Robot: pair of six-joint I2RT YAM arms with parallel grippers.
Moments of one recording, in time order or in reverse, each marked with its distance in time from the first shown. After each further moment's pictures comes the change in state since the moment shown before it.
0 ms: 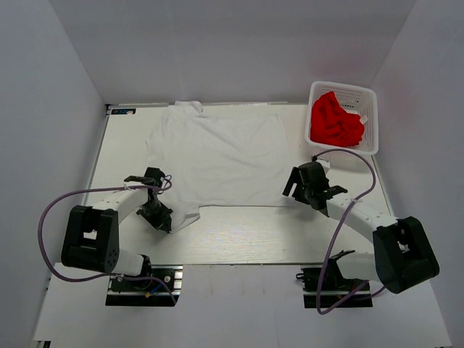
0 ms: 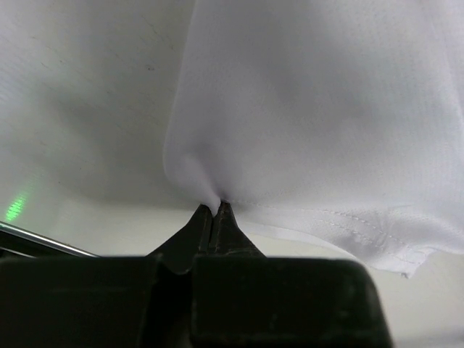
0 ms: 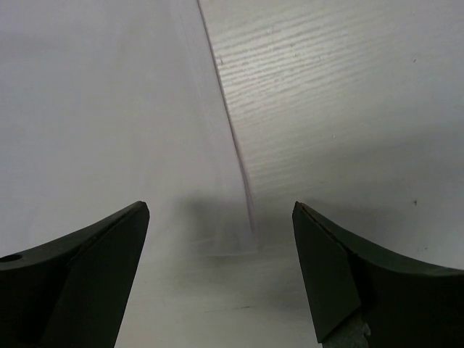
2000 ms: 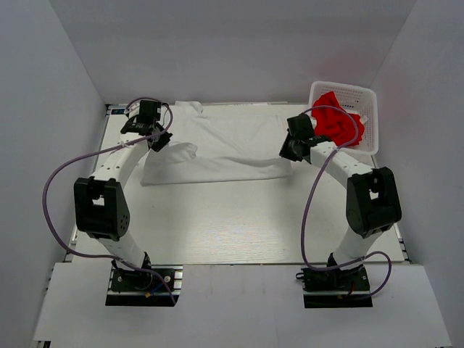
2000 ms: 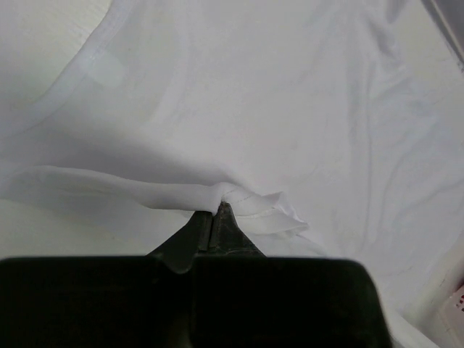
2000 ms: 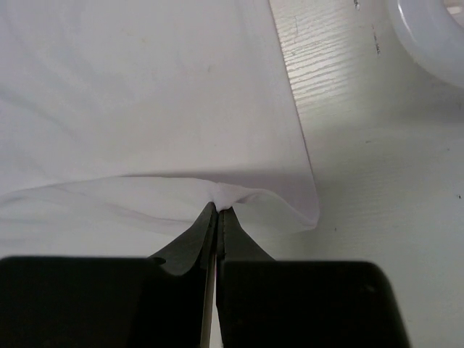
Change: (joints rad) left arm 0.024 0.271 0.702 0.264 -0.212 0.164; right arm -0.058 0.463 0.648 -0.200 -0.098 -0.017
